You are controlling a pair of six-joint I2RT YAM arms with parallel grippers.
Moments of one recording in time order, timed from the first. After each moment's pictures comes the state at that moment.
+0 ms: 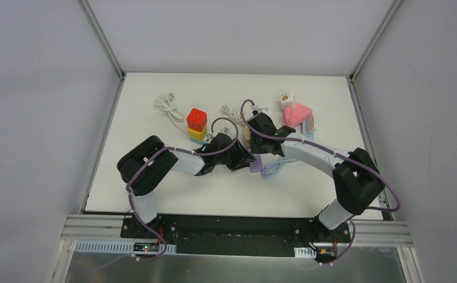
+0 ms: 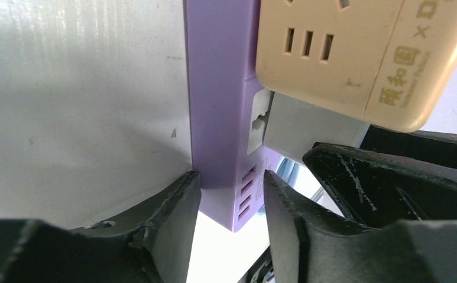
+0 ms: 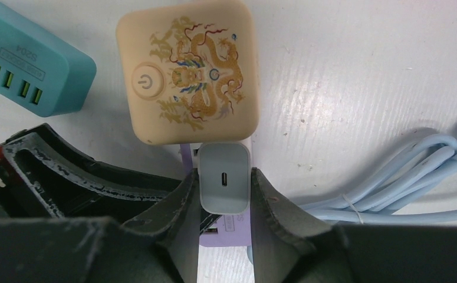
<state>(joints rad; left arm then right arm) -0.81 1.82 0.76 0.41 0.10 -1.26 0.75 1.60 1.08 -0.48 0.27 0.54</state>
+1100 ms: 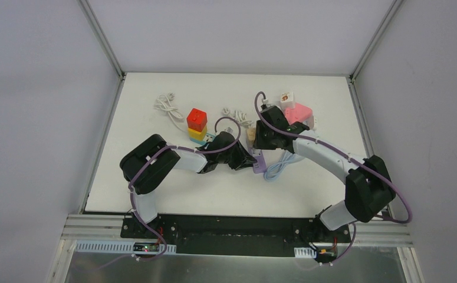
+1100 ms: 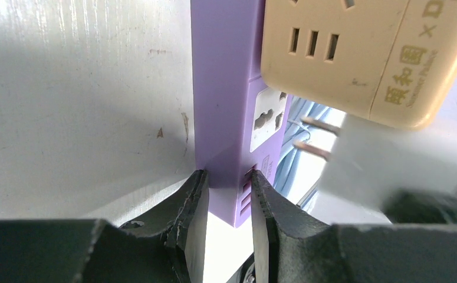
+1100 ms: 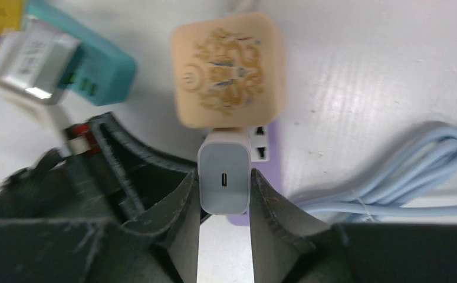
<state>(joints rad) -0.81 1.85 0.81 0.35 0.14 -1.26 0.68 1.53 1.08 -0.54 0.16 0.55</state>
